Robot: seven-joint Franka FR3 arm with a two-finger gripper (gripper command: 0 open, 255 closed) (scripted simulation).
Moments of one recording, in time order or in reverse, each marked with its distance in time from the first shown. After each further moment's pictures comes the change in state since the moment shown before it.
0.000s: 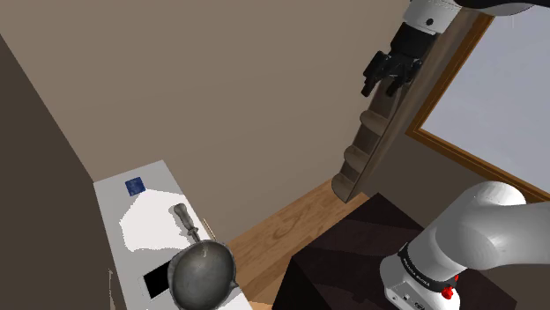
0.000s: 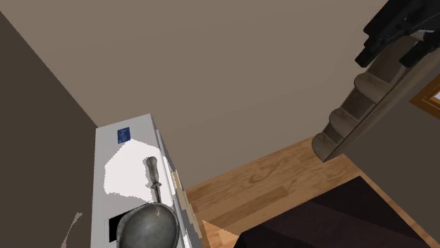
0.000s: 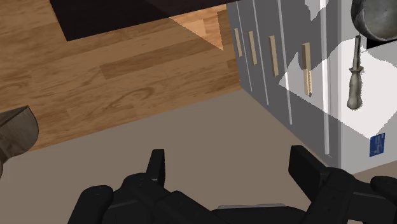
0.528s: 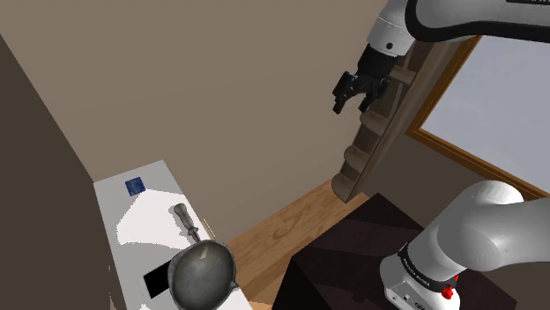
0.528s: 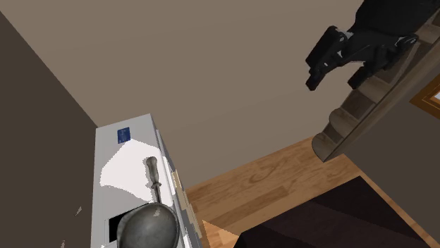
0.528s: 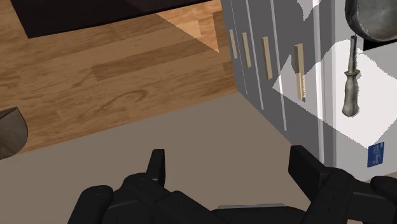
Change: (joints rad) arm 0.038 0.061 0.105 -0.084 0.051 0.141 0.095
